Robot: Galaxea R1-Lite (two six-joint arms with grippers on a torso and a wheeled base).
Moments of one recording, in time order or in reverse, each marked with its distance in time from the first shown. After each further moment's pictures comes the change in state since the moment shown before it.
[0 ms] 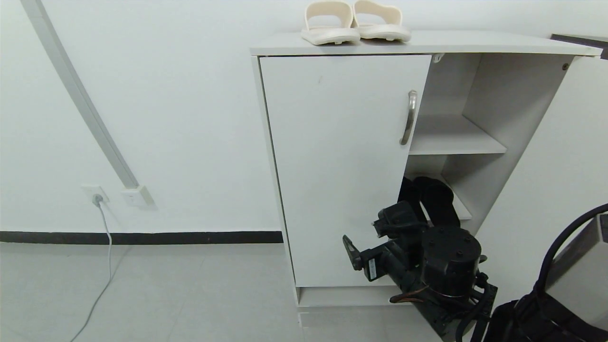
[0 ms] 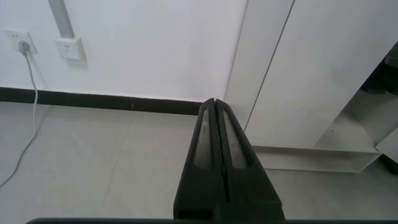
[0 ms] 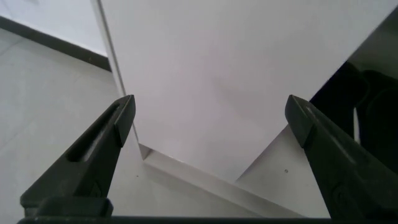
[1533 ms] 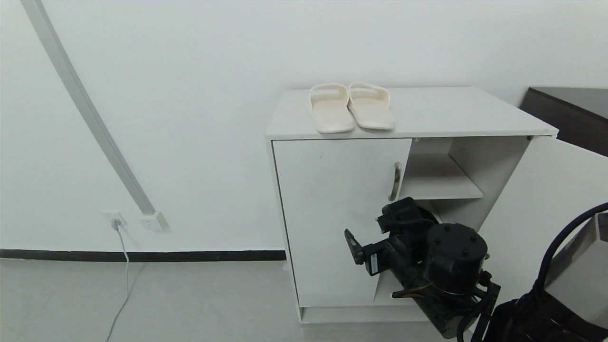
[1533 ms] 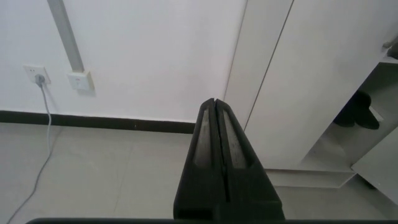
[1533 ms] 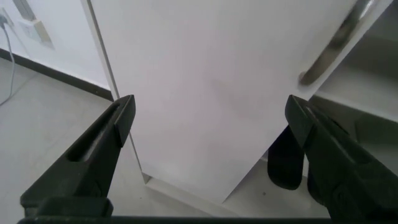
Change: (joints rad) left arm 0.000 0.000 0.000 0.000 0.000 0.002; right arm -0.011 0.004 0.000 -0.047 -0.001 -0.009
